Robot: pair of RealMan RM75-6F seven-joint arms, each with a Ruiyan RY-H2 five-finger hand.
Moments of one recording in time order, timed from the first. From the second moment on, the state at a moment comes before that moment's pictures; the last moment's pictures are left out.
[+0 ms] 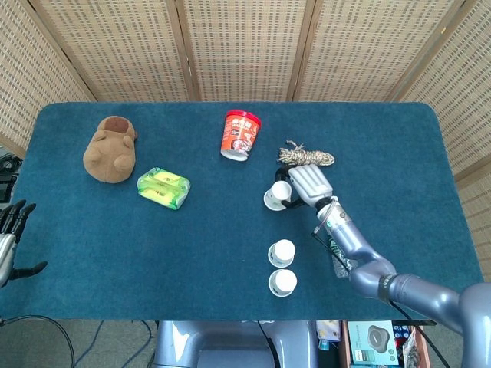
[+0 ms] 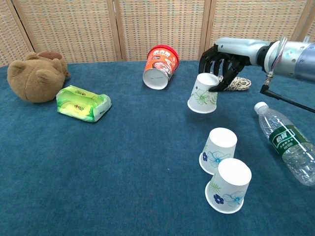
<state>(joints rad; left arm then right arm) -0.15 -0.97 -0.05 -1.75 1.35 1.33 0.10 0.89 -1.49 0.26 -1.28 -1.14 0.79 -0.01</state>
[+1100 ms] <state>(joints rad) -0.14 -0.96 -0.02 -1.77 1.42 1.36 0.09 0.65 -1.09 0.03 -1.88 -1.65 1.02 -0.03</state>
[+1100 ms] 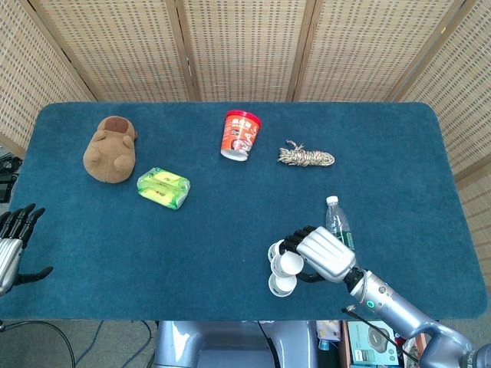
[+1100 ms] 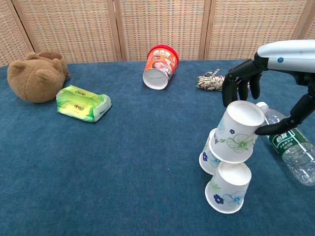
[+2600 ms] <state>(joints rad) -0.14 -0.96 -0.02 -1.78 1.43 1.35 0.08 0.66 -1.07 0.02 -1.90 -1.65 0.98 -0.06</state>
